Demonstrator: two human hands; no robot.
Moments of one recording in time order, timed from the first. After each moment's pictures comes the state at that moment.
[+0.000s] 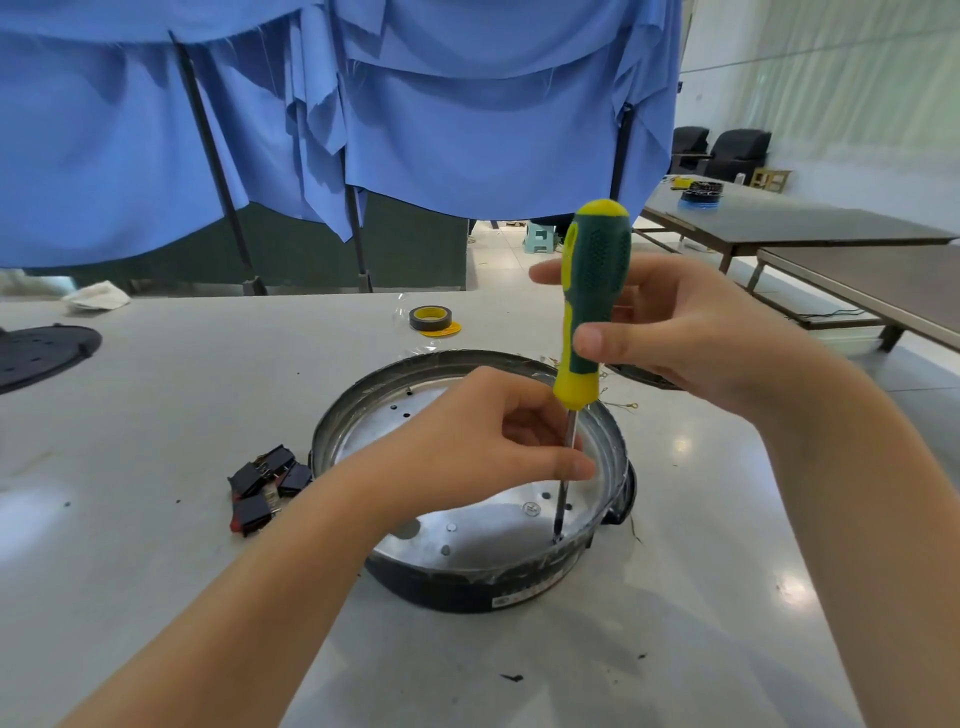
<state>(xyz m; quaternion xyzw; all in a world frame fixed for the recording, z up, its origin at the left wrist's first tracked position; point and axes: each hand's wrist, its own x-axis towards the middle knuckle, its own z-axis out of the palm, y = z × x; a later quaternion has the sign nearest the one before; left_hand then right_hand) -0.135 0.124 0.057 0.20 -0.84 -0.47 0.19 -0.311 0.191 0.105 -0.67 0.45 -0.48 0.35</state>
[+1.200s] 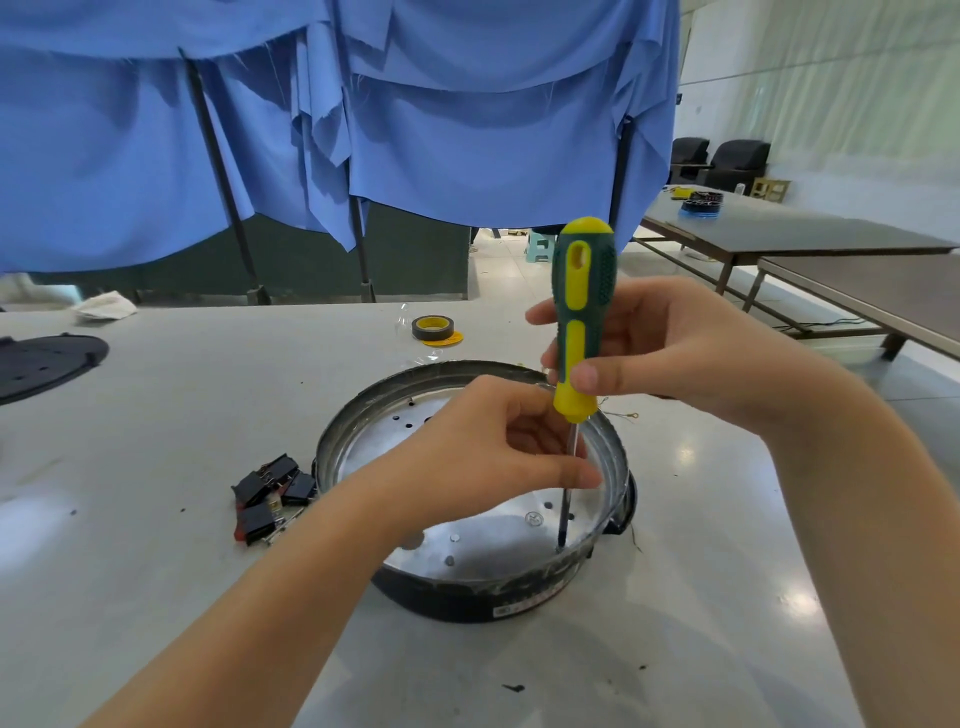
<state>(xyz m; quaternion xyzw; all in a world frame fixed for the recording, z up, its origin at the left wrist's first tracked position) -0.138 0.124 0.052 0.19 -0.82 -0.49 0.22 -0.311 0.198 0.109 -0.67 0.49 -0.43 0.36</state>
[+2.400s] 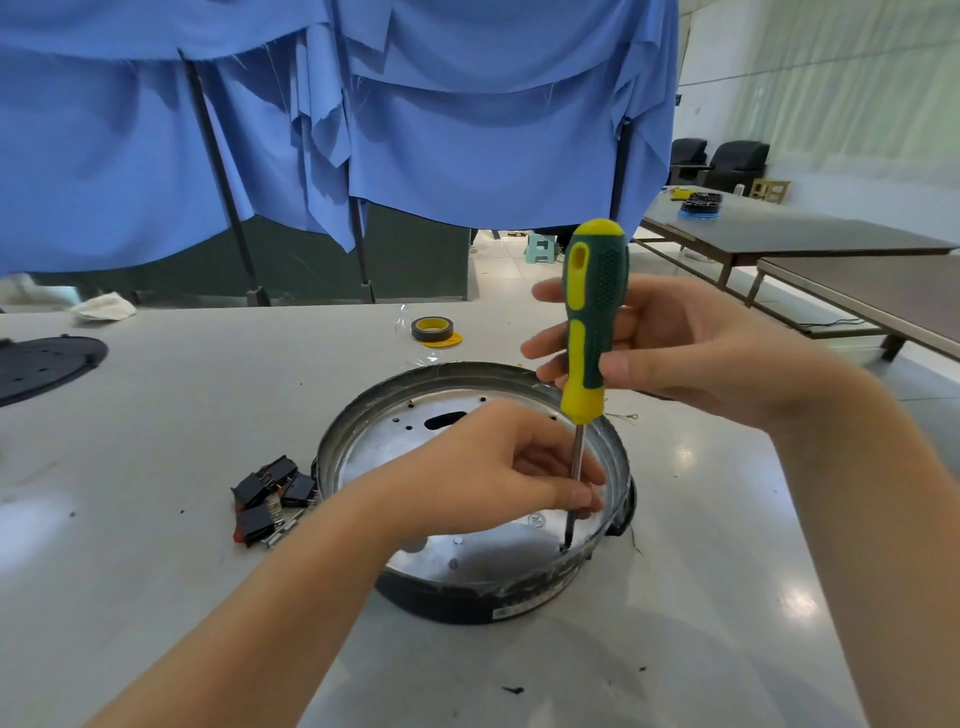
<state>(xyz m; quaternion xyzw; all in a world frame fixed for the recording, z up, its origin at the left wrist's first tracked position) -0.137 0.127 0.048 0.18 -0.83 -0.51 0.13 -0.322 0.199 0.109 -0.67 0.43 -0.42 0.43</state>
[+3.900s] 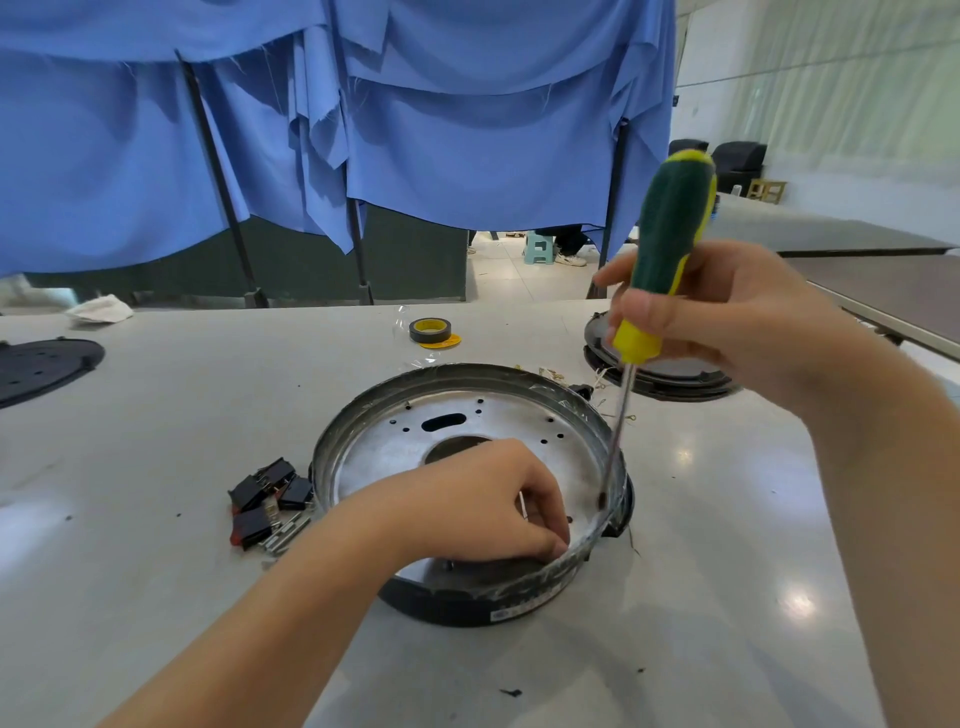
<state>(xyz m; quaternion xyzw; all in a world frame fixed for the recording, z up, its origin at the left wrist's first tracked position) -0.140 0.122 0.036 0.22 -0.92 -0.32 0.02 -0.327 0.206 0.119 -0.61 0.51 -0.53 0.29</state>
